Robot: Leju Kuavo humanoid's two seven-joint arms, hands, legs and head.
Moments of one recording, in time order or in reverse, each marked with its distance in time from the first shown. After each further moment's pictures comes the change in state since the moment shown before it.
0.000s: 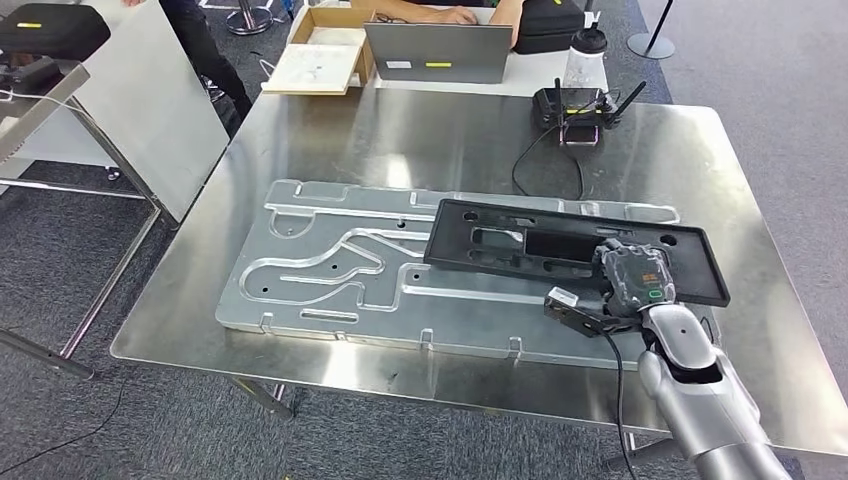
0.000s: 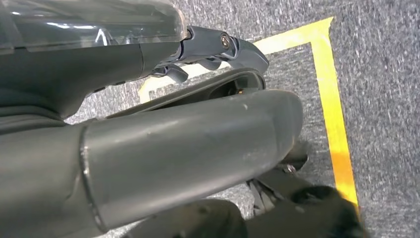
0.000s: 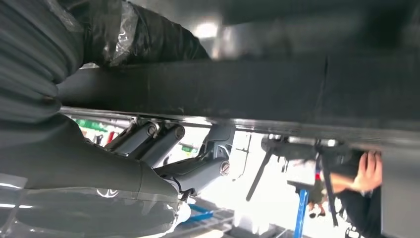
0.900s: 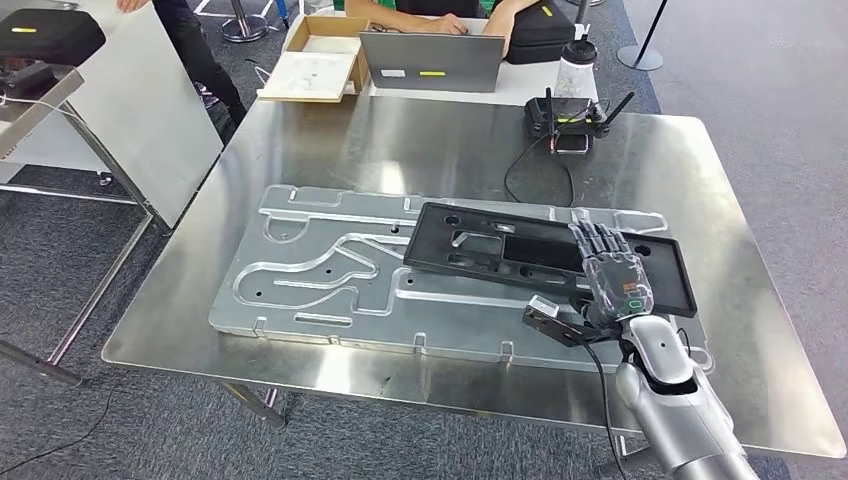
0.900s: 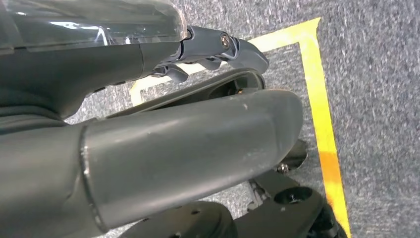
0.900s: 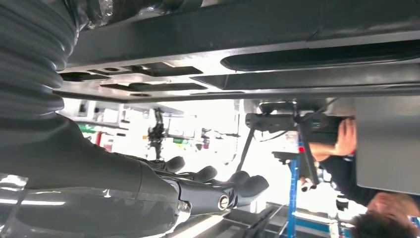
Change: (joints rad) left arm 0.002 0.003 -0.017 0.000 0.037 -0.004 -0.007; right arm 0.047 0.061 0.024 -0.049 -0.026 -0.080 -0.020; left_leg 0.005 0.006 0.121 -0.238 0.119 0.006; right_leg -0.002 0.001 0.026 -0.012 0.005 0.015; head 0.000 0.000
